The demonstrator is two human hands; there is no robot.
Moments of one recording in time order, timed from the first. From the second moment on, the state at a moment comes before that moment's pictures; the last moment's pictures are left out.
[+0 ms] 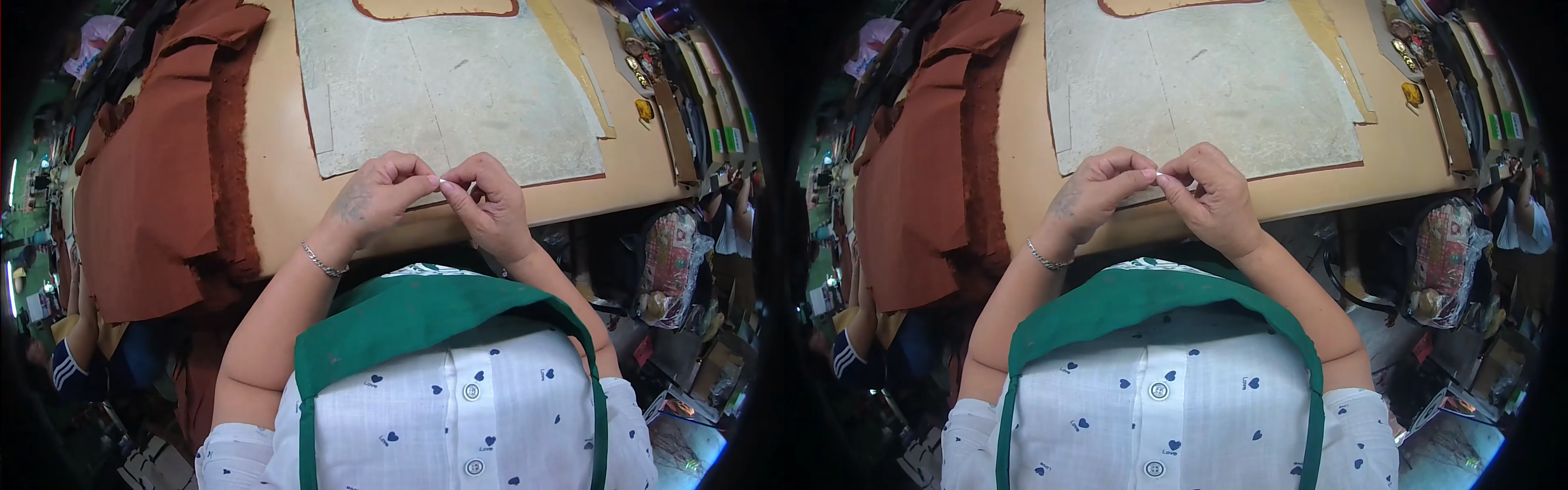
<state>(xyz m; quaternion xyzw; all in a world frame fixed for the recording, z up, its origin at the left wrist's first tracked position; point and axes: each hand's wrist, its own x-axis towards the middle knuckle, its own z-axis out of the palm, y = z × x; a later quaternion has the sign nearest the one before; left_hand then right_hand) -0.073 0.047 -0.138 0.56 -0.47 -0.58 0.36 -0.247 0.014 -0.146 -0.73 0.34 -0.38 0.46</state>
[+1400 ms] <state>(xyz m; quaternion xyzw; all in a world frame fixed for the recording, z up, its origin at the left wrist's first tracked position) -0.125 0.027 -0.168 0.66 -0.74 -0.10 0.10 -0.306 -0.013 -0.166 -0.87 0.38 -0.24 0.21</state>
